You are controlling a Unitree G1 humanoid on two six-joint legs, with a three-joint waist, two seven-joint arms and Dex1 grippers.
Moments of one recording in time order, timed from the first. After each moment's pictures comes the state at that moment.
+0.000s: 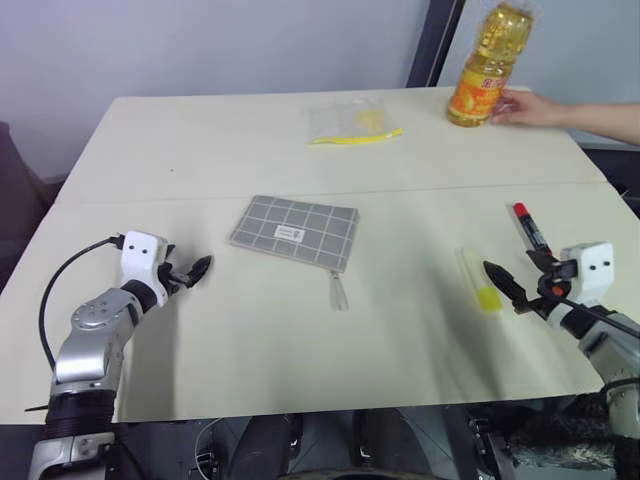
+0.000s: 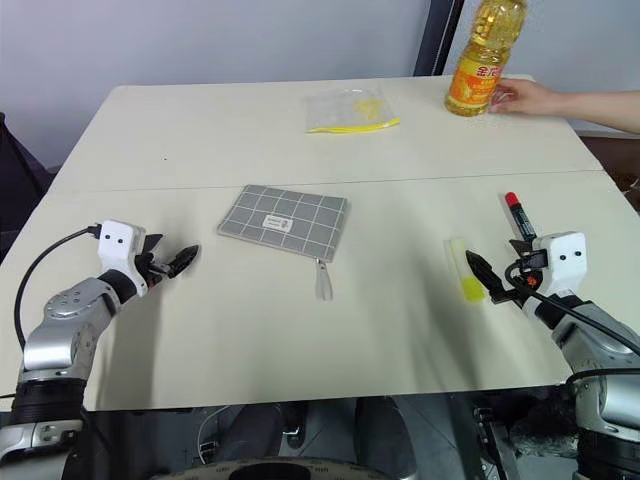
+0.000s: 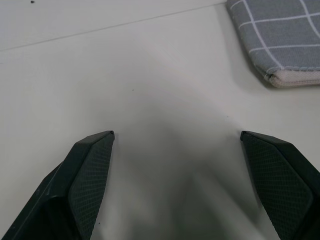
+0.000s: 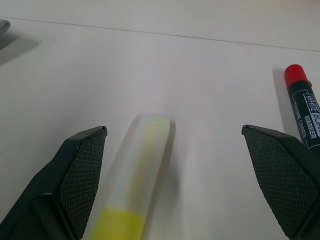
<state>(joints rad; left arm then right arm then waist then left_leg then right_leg) -0.15 0.54 0.23 0.06 -0.30 0.37 -0.51 0.07 -0.61 -0.48 -0.19 0.45 0.47 0.60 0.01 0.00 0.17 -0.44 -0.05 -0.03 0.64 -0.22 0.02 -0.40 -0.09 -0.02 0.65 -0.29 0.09</state>
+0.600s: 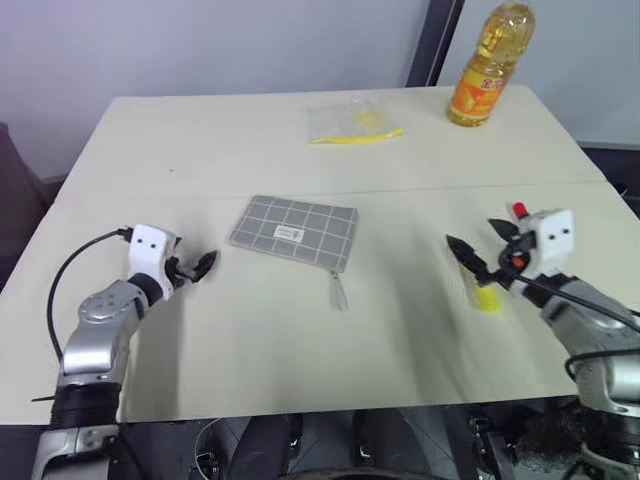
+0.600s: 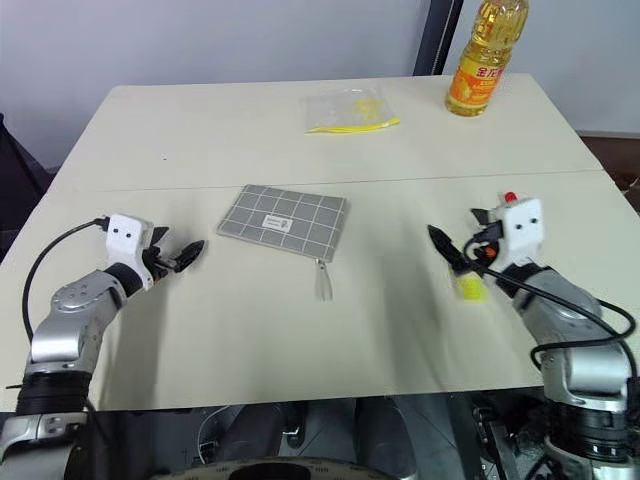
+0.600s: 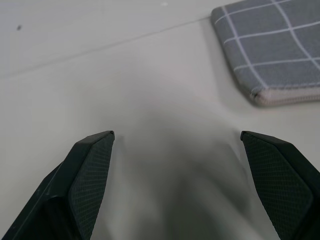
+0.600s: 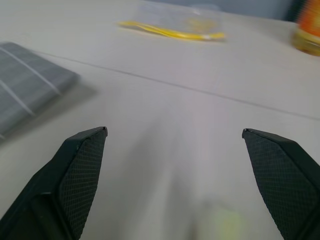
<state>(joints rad) -0.24 0.55 0.17 0.13 -0.24 0.29 -0.53 -0.11 -0.55 -0.26 -0.34 0.43 0.55 0.48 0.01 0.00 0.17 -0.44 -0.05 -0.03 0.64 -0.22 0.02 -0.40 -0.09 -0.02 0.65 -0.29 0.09</state>
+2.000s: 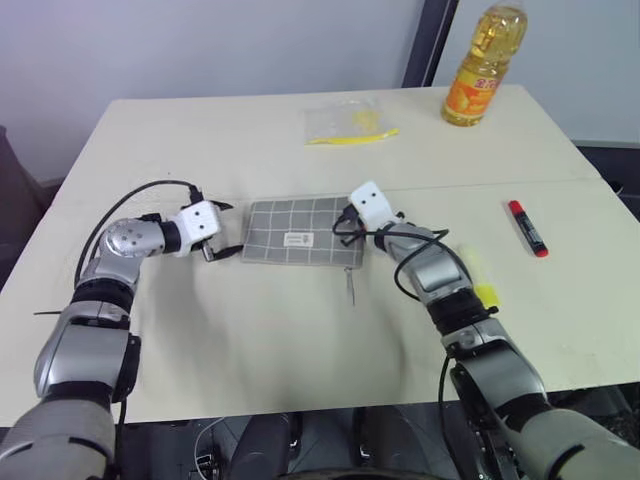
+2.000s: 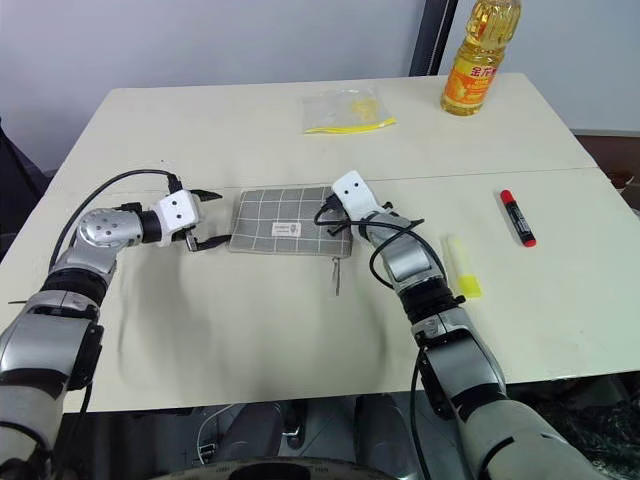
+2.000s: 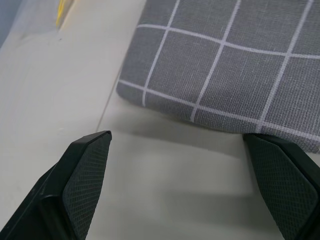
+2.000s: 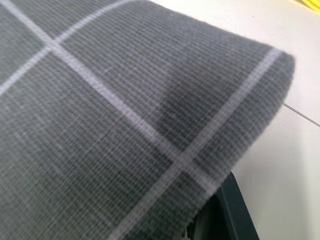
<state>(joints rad) -0.83 0.63 -0.13 1.12 0.13 -0.68 -1.00 -0.76 -0.23 0.22 0.47 -0.04 0.46 0.35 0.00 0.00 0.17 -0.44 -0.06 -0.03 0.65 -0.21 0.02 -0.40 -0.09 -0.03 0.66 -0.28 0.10</state>
